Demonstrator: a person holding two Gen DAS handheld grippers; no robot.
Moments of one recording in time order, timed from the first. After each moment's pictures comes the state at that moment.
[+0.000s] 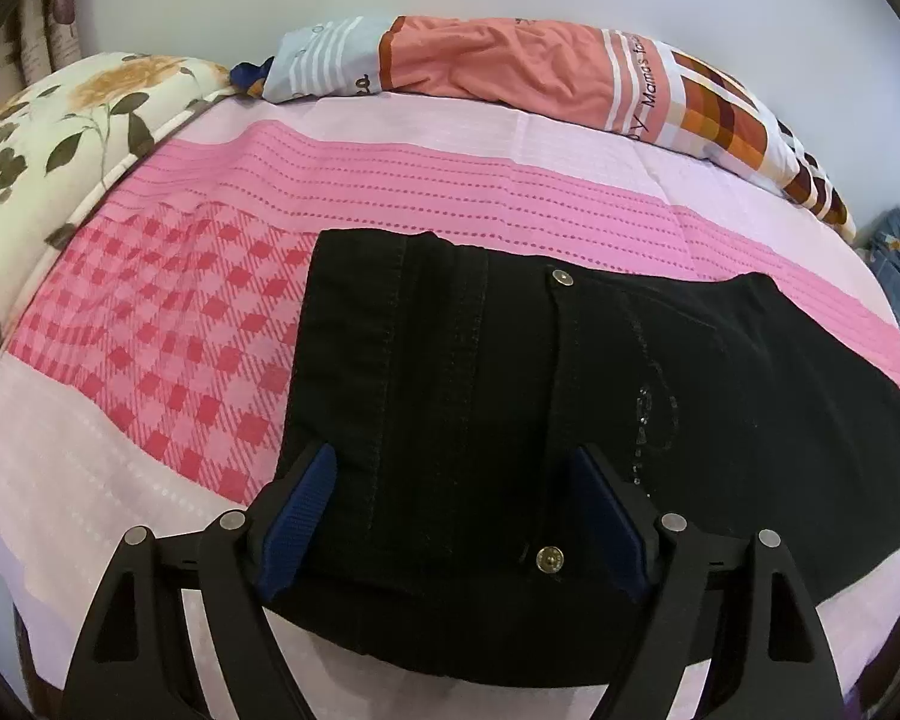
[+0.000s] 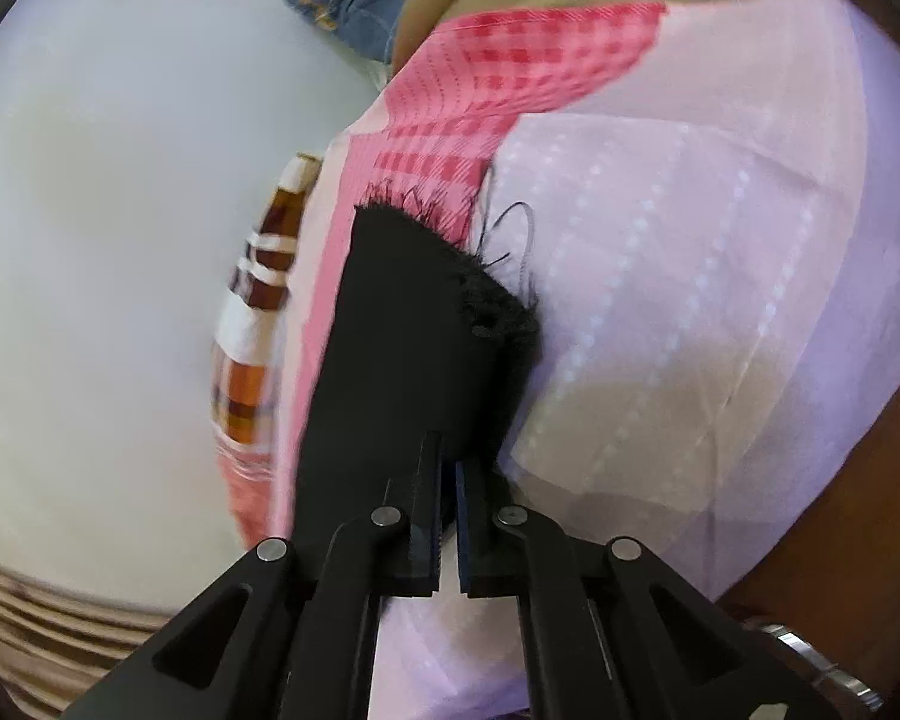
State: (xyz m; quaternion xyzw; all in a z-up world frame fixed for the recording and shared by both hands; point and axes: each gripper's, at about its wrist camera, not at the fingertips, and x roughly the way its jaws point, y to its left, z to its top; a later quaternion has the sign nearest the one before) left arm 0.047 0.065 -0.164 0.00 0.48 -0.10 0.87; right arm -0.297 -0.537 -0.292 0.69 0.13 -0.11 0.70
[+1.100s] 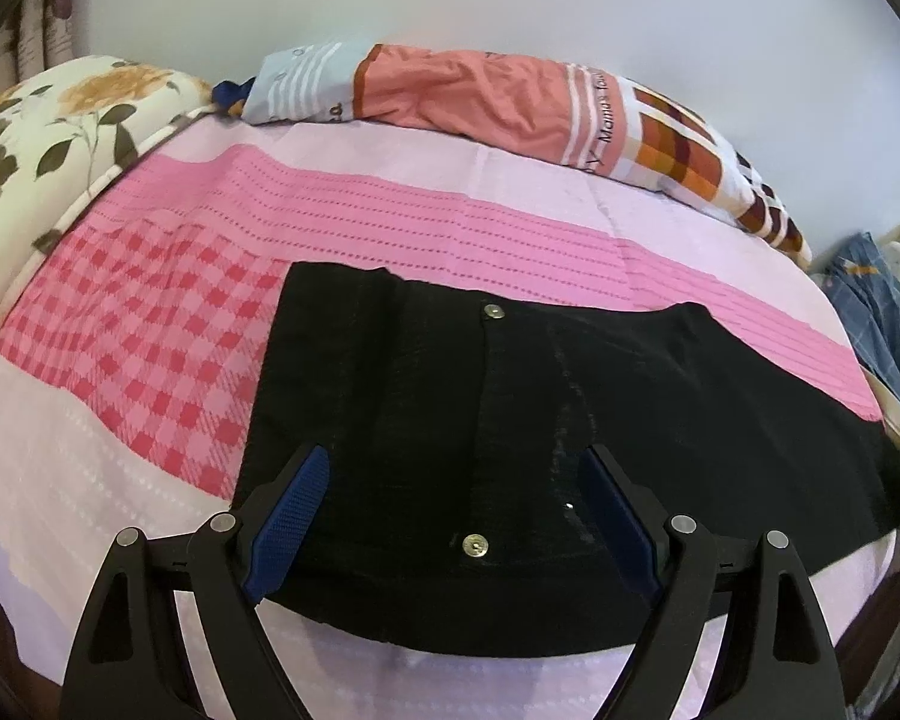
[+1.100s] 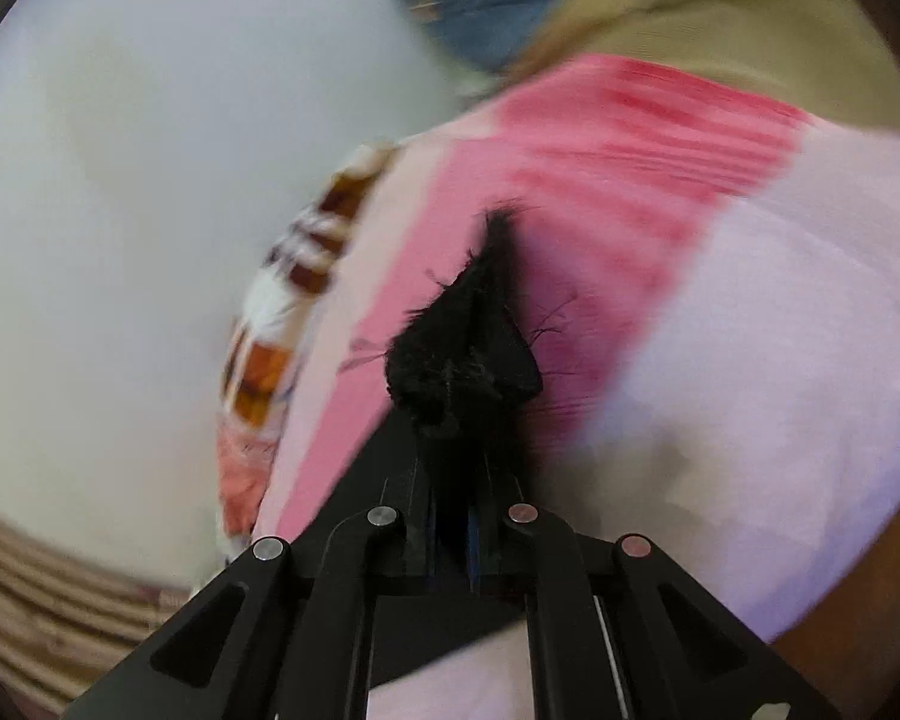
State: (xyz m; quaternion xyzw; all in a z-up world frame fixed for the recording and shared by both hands) left arm 0.030 0.063 -0.136 -0.04 0.45 -0.15 0.88; right arm -0.246 -0.528 -0.199 0.60 0.15 -0.11 0.78
